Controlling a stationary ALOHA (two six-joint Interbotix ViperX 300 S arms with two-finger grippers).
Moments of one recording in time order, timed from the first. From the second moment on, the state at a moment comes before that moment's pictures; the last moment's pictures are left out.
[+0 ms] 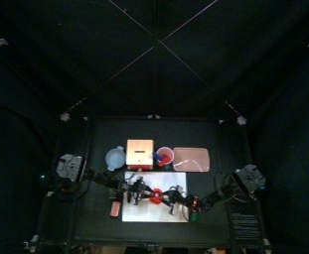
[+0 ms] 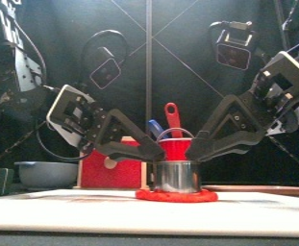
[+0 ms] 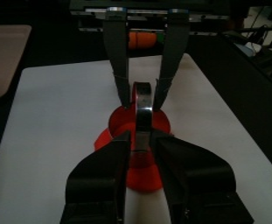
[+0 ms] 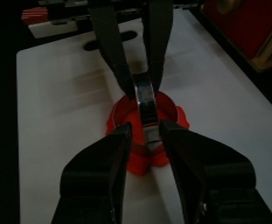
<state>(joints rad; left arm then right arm) -0.12 0.34 0.82 0.08 -0.87 -0.05 0.47 0.20 0.83 1.06 -0.80 -0.44</state>
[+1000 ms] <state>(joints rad) -0.13 0.36 0.81 0.06 -0.87 -0.05 0.46 0.21 0.83 1.06 -0.77 -0.44</state>
